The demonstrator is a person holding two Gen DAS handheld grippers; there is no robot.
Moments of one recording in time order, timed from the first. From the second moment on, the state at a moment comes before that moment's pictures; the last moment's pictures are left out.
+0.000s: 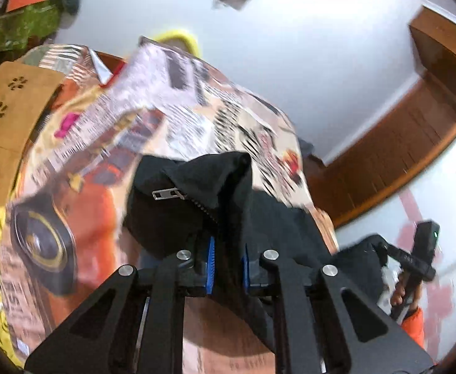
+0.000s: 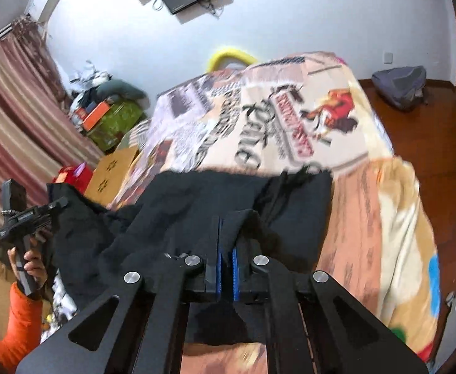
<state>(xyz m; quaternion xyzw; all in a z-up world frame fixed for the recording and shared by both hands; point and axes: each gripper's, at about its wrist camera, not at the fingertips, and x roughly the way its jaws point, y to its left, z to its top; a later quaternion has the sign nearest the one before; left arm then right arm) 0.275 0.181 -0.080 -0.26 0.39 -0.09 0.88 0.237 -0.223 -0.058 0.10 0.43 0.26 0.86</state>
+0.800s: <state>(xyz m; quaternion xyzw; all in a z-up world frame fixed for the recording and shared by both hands) 0.443 0.229 -0.232 -0.19 0.49 0.04 0.85 0.380 -0.257 -0.164 0.14 0.54 0.22 0.80</state>
